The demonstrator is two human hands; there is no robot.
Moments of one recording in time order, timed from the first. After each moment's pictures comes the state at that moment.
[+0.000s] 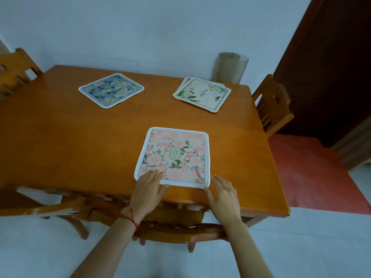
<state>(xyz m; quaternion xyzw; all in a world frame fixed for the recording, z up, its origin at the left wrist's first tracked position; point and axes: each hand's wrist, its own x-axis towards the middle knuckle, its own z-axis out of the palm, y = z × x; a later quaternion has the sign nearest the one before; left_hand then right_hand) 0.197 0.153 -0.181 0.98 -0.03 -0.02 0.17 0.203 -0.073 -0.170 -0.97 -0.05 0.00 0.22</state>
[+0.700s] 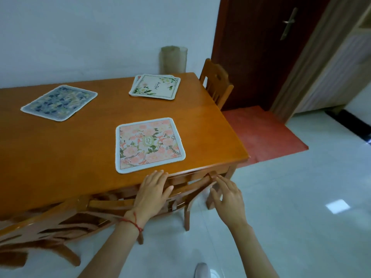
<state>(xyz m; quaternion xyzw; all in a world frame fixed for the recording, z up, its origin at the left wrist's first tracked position) 0.107 0.129 -0.159 0.97 -0.20 -0.07 0.13 0.035 -0.082 -0.166 -0.95 0.14 -0.07 0.26</state>
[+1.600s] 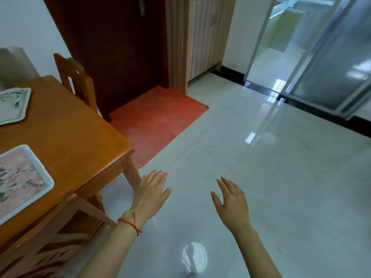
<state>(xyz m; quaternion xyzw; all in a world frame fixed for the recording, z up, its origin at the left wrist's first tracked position) 0.012 -0.192 -0.181 0.86 -0.50 -0.06 0.05 -0.183 -0.326 -0.192 -0.89 0.40 -0.12 0.16</state>
